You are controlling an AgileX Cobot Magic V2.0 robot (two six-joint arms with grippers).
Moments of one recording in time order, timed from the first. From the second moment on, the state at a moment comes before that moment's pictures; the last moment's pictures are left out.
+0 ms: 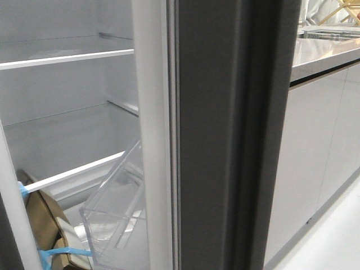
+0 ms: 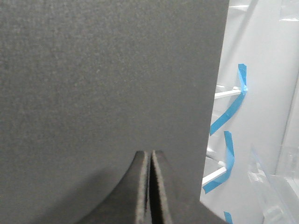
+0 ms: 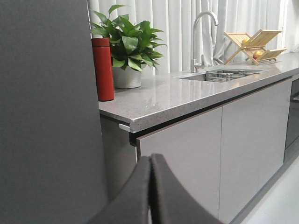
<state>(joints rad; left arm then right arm) -0.02 0.00 0.00 -0.01 -0.02 -0.09 -0.07 -0.01 0.01 0.04 -0.07 -0.01</state>
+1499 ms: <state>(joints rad) -0.02 0.00 0.00 -0.01 -0.02 -0.09 0.03 0.39 -0.42 0.04 -0.06 -0.01</state>
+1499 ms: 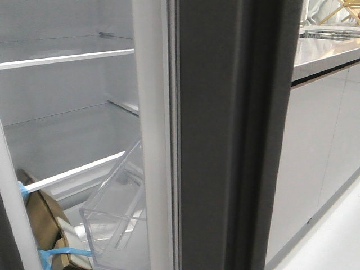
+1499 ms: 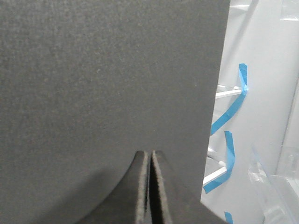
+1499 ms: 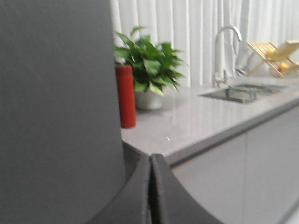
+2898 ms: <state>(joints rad) -0.02 0.00 0.00 -0.01 -0.02 -0.09 0.53 0.88 -1.09 0.10 0.24 -0.01</state>
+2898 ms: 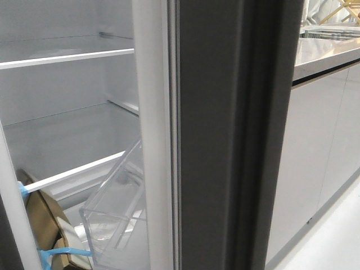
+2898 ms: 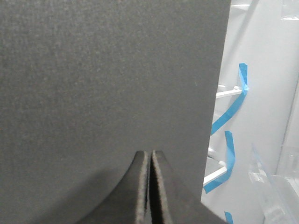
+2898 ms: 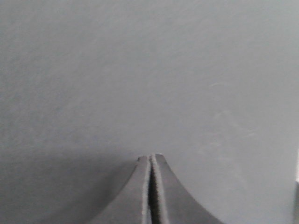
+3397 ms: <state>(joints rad) -0.02 0.00 0.00 -0.01 -0.02 -0.09 0.62 0.99 -1.10 0.10 0.10 -0.01</state>
